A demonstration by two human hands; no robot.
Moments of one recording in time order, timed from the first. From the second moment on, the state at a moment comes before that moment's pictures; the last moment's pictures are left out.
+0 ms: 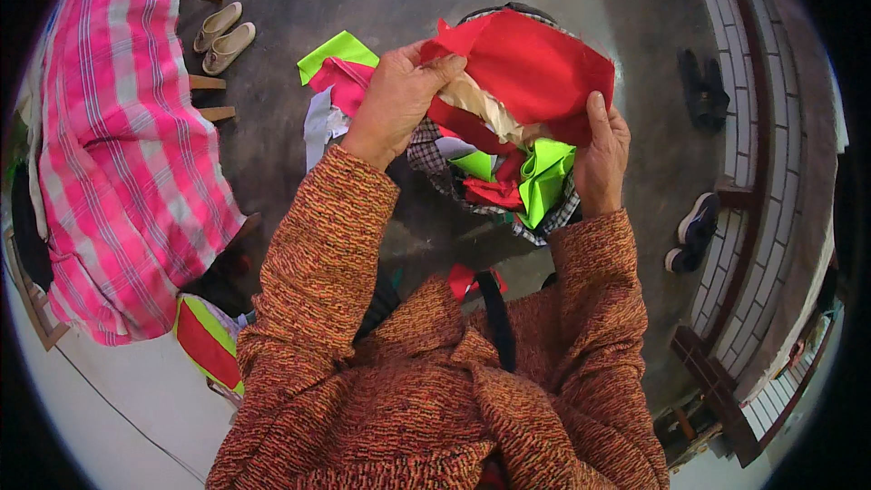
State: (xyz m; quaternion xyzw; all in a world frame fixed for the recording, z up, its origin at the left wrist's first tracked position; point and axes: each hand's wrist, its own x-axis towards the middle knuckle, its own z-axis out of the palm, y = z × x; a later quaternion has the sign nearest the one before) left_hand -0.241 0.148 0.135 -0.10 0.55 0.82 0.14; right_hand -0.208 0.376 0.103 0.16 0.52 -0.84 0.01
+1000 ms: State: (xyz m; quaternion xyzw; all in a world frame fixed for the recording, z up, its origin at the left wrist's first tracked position) left_hand -0.252 0.032 0.133 -0.16 0.91 0.35 -0.14; right_hand -0.187 0.345 0.061 -0.11 0.93 -0.35 0.02
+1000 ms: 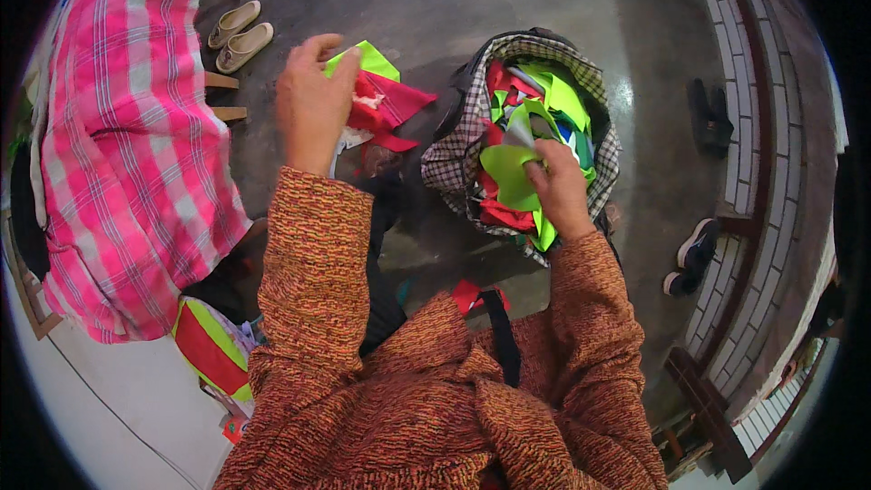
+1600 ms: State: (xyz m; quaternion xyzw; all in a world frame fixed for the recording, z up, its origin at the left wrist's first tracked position) left_hand -0.237 0.172 0.146 0.00 0.59 0.71 0.39; right_hand -0.194 0.361 0.130 0.07 0.50 -0.85 0.16
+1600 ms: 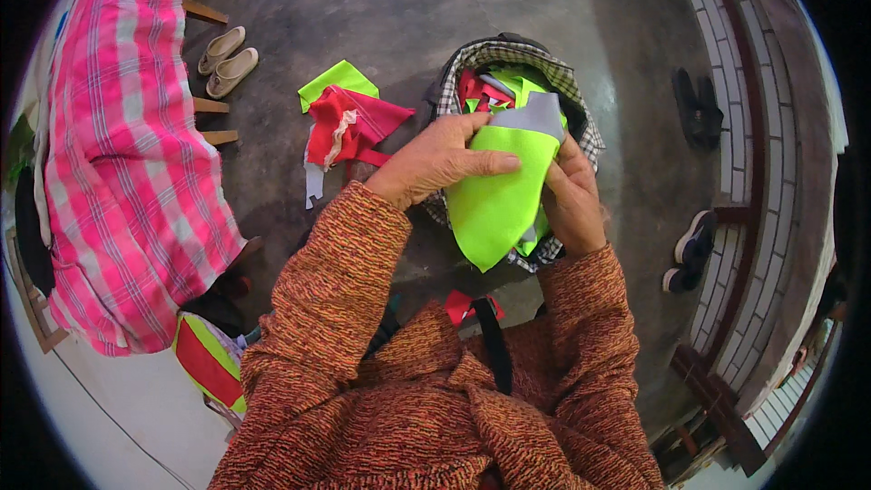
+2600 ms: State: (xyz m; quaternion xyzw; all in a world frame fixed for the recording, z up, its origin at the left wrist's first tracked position) left_hand -0.257 0.054 0.151 -0.18 0.59 0.78 -0.01; right_hand -0.215 0.403 -0.010 -0.08 0.94 -0.30 0.15
